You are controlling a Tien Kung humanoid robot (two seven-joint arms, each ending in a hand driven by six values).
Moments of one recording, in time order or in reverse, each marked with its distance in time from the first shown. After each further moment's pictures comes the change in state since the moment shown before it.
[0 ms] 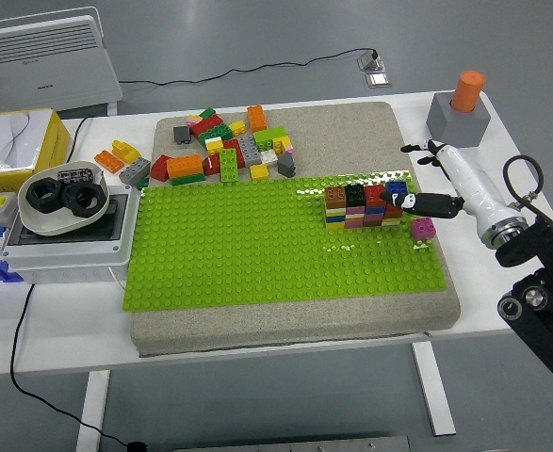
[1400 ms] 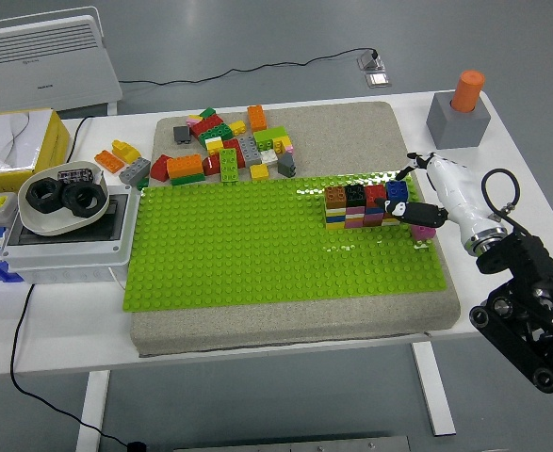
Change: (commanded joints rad) left arm -0.010 0.005 -0.009 0.000 -0.002 0.008 -0.010; right arm 0.124 0.025 -0.118 -0.186 -0.197 -0.070 -0.043
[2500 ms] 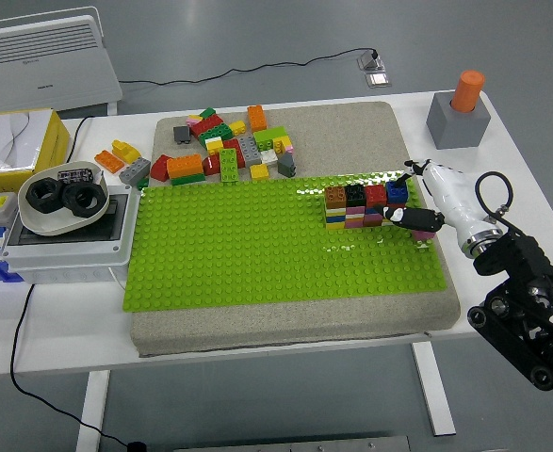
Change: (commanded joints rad) left arm 0.000 0.000 -0.001 0.000 0.005 -0.001 0.004; right arm 0.020 -0.001 -0.033 -0.044 0.005 0.017 -0.007
